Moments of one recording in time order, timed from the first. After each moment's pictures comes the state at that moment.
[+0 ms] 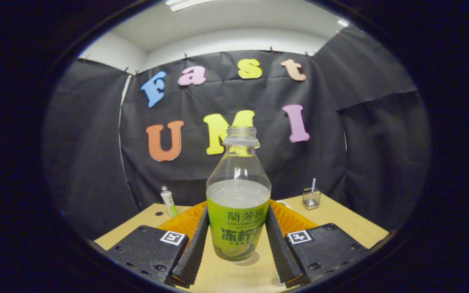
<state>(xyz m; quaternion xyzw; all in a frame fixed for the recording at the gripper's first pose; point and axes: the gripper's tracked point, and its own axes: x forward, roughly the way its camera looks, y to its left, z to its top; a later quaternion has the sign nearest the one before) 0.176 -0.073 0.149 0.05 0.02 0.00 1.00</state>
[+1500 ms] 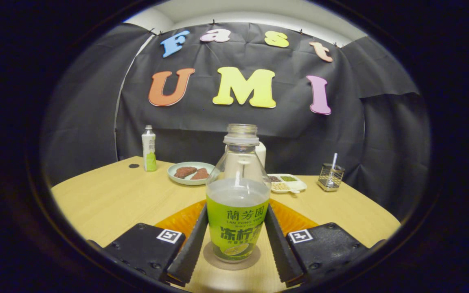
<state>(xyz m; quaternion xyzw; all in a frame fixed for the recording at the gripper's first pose) 0.322 -0.054 -0.032 0.00 0.06 0.02 1.00</state>
